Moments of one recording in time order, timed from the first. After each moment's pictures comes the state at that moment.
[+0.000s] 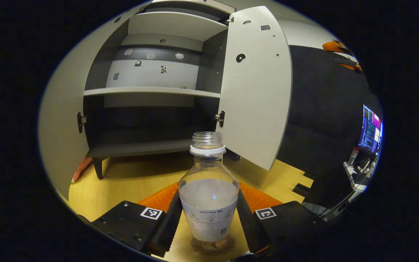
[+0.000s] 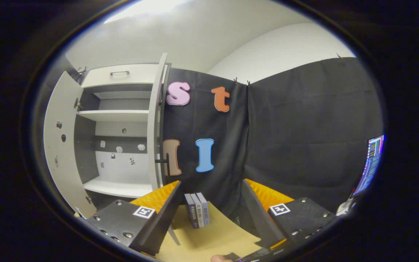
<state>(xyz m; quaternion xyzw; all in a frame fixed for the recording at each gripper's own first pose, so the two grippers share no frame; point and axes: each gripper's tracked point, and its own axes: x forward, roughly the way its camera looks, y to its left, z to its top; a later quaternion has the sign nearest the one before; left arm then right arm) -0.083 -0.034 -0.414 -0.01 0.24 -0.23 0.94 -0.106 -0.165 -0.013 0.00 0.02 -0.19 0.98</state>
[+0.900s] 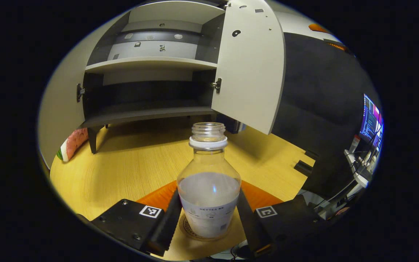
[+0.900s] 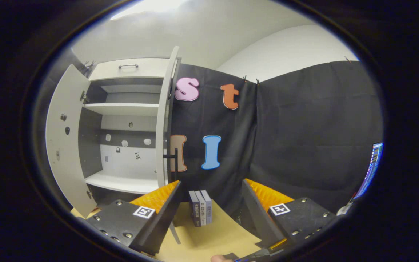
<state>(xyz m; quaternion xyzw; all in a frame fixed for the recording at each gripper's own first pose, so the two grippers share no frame) -0.138 -0.037 -0.473 0.00 0.30 -0.23 0.93 -0.084 -0.147 -0.022 -0.02 0.03 -0.16 0.99</state>
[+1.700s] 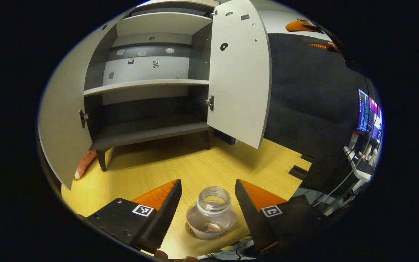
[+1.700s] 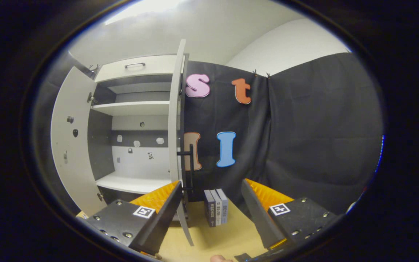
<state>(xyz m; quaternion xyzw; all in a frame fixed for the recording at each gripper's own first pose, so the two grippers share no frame) -0.129 -0.043 -0.401 0.04 0.25 -0.23 0.94 -0.058 -0.130 -0.042 0.01 0.04 -0.12 0.99</state>
